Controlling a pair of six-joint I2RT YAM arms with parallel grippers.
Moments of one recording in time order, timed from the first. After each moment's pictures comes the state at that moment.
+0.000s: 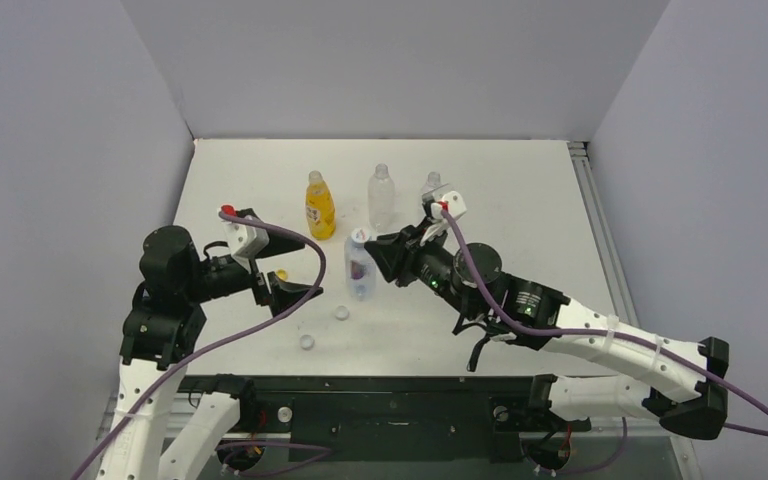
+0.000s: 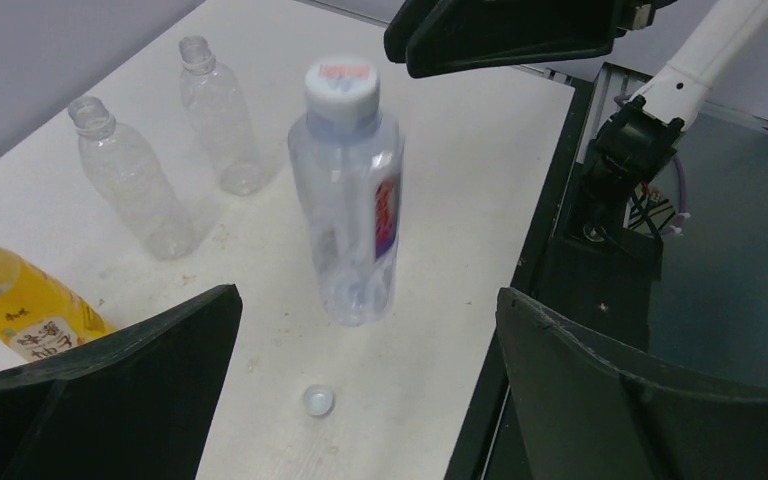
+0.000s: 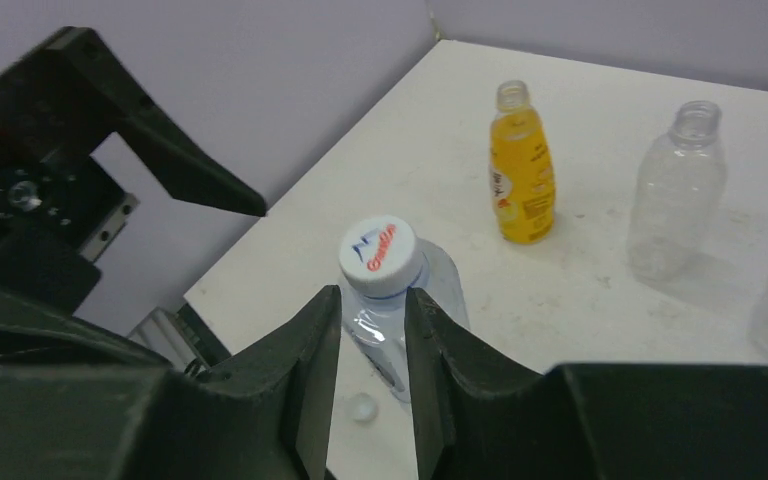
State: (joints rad) left arm -0.17 0.71 1.04 -0.56 0.96 0.11; right arm 1.14 1.05 1.09 -0.09 0.39 0.37
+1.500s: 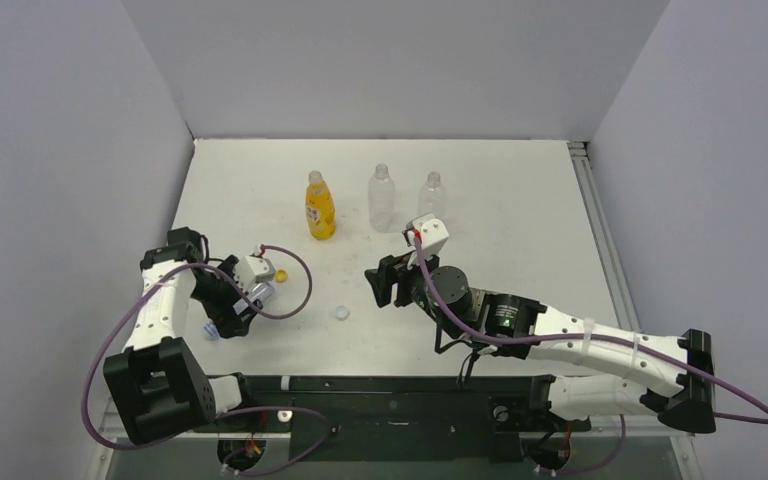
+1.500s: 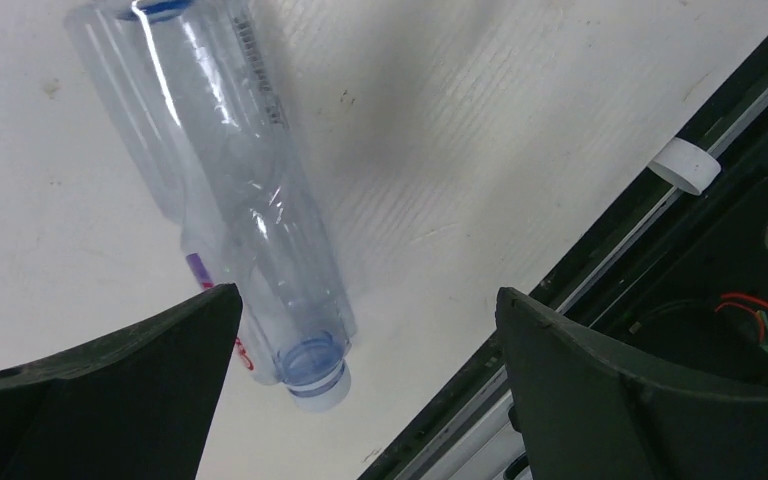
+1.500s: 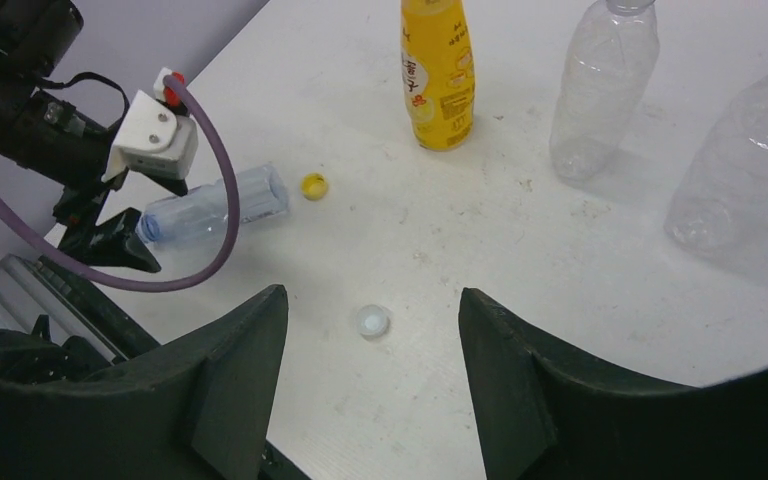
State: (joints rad) left arm 0.28 1.27 0.92 -1.16 0.39 1.25; right arm 1.22 1.10 0.97 -0.14 0.54 0.38
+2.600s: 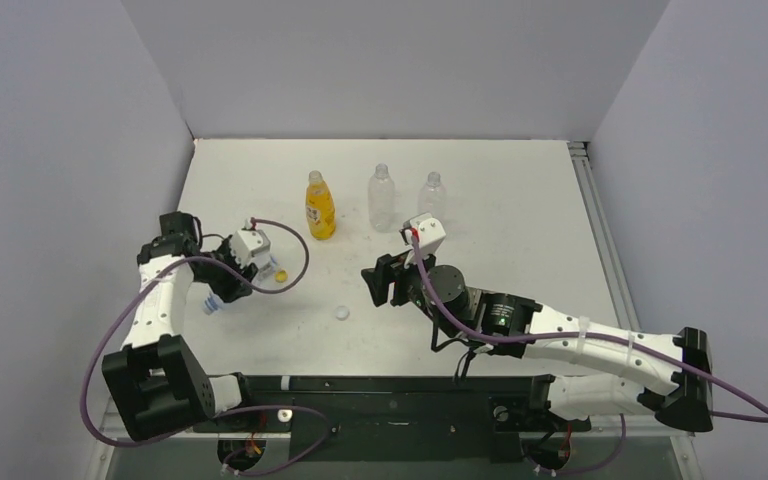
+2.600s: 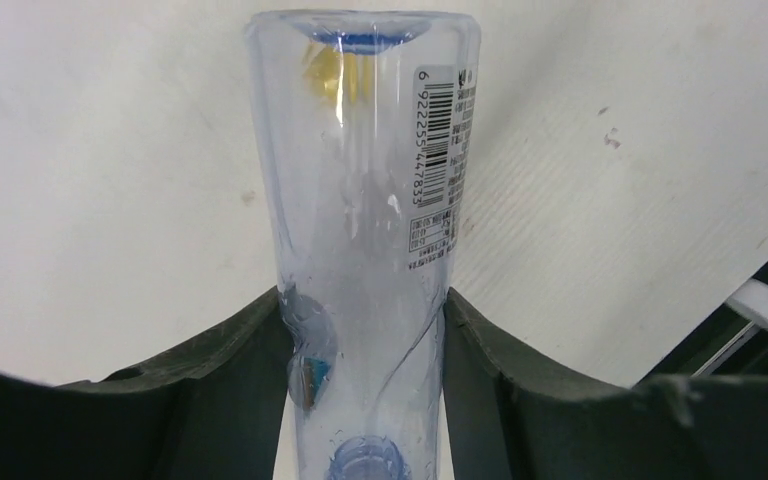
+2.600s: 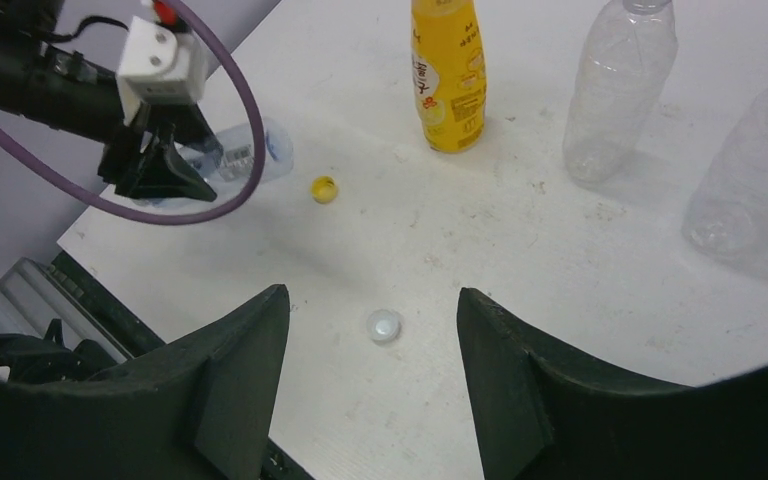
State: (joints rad) left arm 0.28 1.31 0.87 -0.90 0.50 1.16; right arm 1.22 1.13 0.97 -0.11 0.53 0.39
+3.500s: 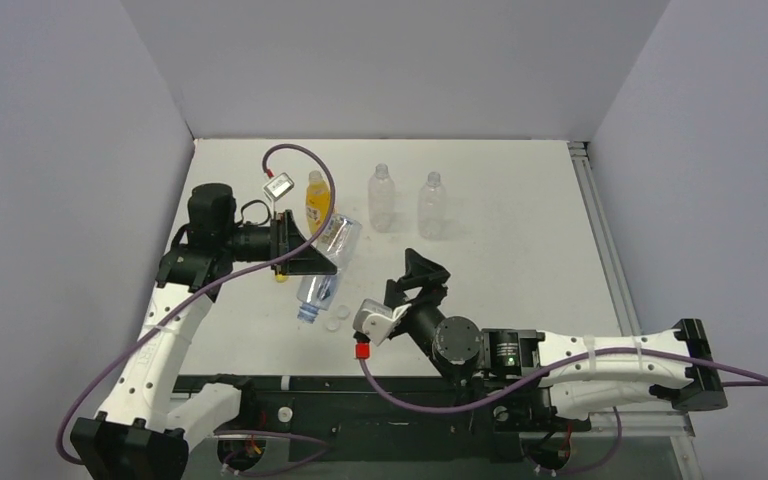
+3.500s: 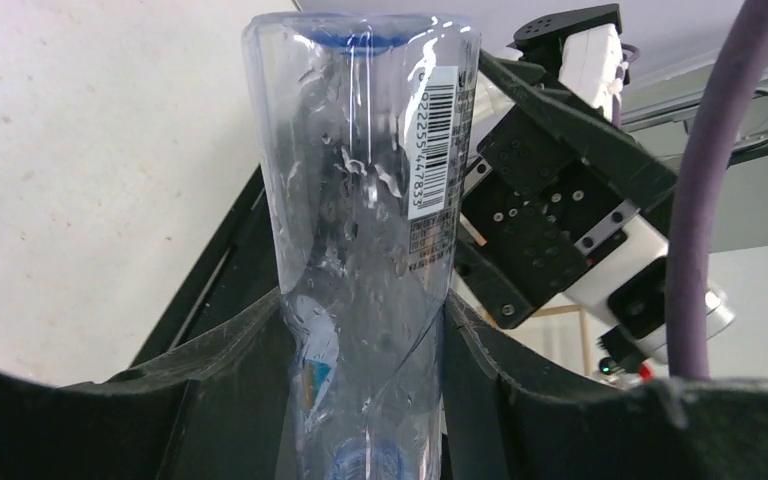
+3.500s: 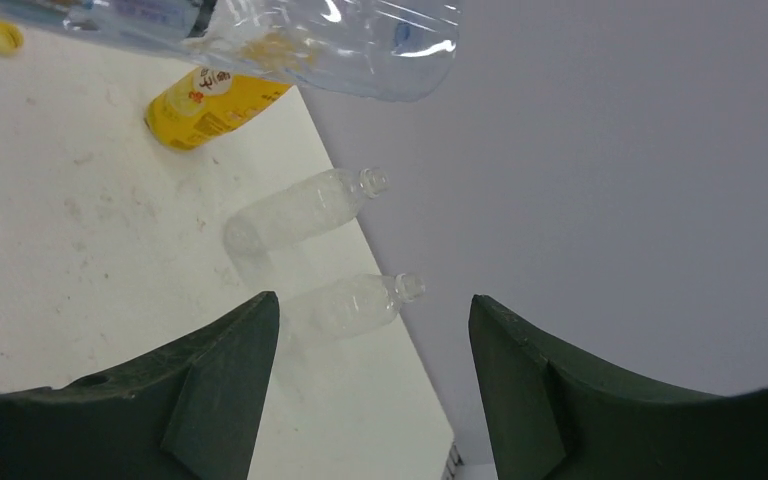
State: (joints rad) left arm -0.17 1.01 1.05 -0.52 1.22 -0.59; right arm 1.51 1.07 0.92 0.08 0.89 -0.90
